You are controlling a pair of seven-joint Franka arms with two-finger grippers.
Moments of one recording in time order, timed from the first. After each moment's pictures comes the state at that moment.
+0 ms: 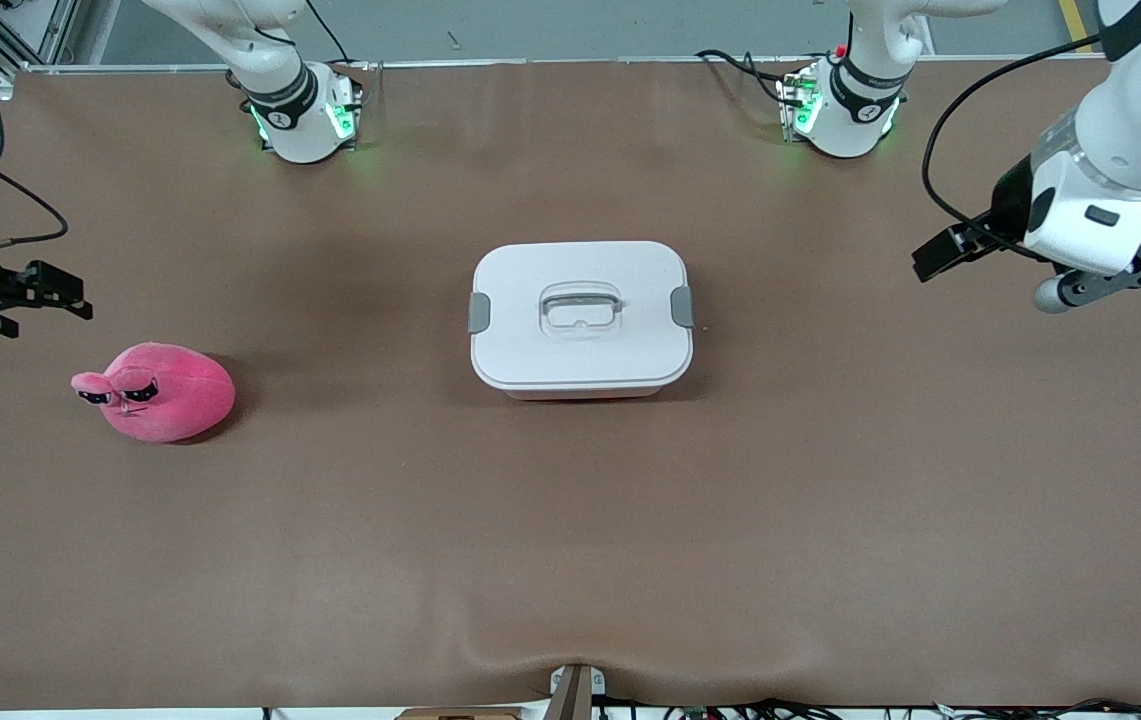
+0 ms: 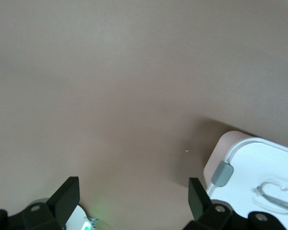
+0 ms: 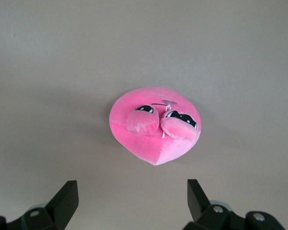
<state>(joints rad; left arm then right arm) -0.13 0.08 -0.12 -1.48 -0.01 1.46 -0.64 -0.20 0.00 -0.03 -1.95 0.02 1.93 -0.55</state>
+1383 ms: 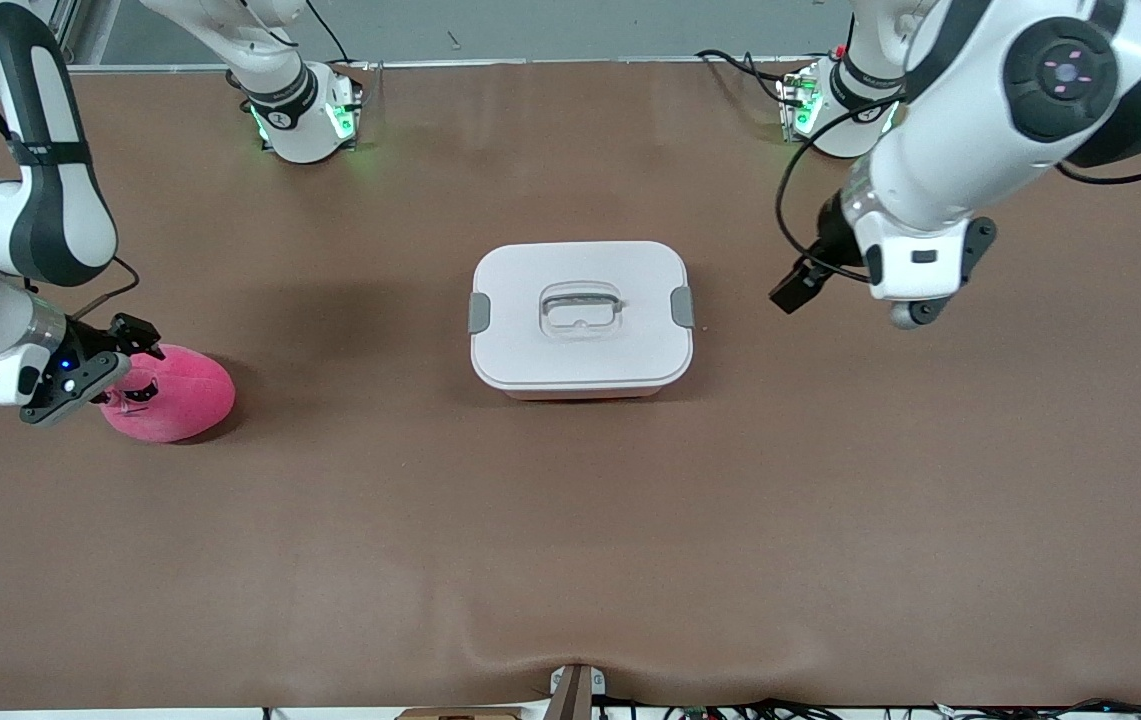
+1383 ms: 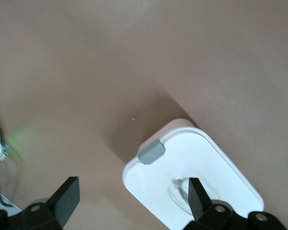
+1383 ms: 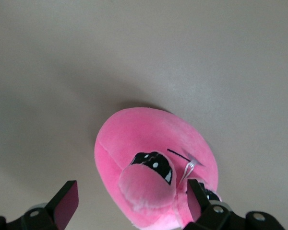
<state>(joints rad) -0.33 0.19 -0.13 -1.48 -0.14 1.57 -1.34 -0.16 0.21 -0.02 -2.00 0.00 2.17 -0.88</state>
